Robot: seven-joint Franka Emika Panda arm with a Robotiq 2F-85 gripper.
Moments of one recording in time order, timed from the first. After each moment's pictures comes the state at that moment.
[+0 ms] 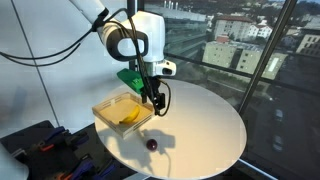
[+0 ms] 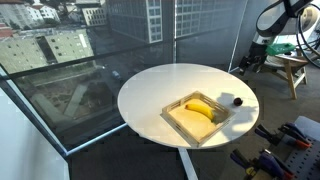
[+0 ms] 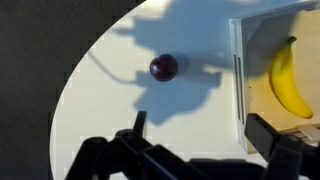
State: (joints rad) arm -0.19 0.01 -0.22 -2.45 0.04 2.51 -0.19
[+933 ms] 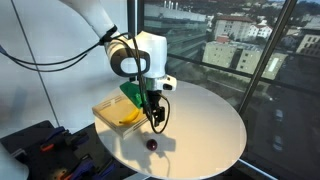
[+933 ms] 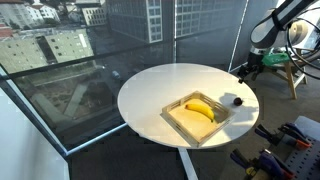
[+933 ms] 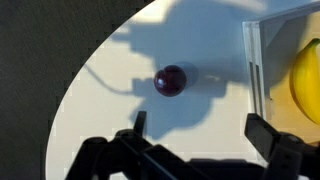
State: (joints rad) arm -0.21 0.14 -0.22 -2.44 0.10 2.59 -0.21
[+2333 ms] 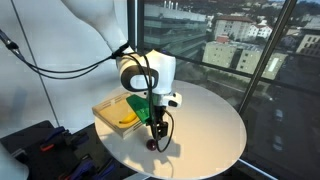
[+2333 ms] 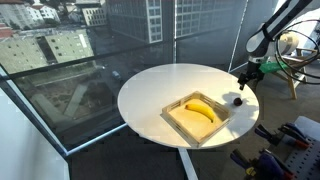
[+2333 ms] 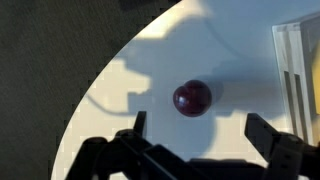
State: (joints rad) arm -0.28 0.30 -0.19 -2.37 0.12 2.59 -0.21
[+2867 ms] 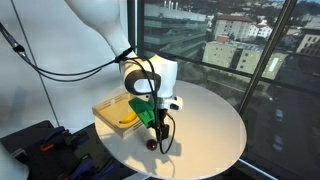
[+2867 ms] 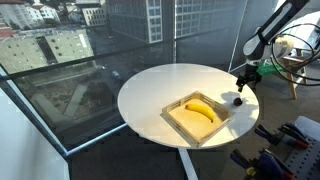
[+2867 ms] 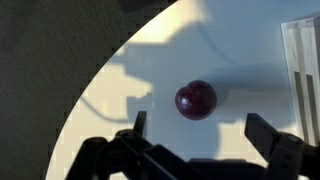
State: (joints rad) arm -0.28 0.36 -0.19 -2.32 0.12 2.59 -0.21
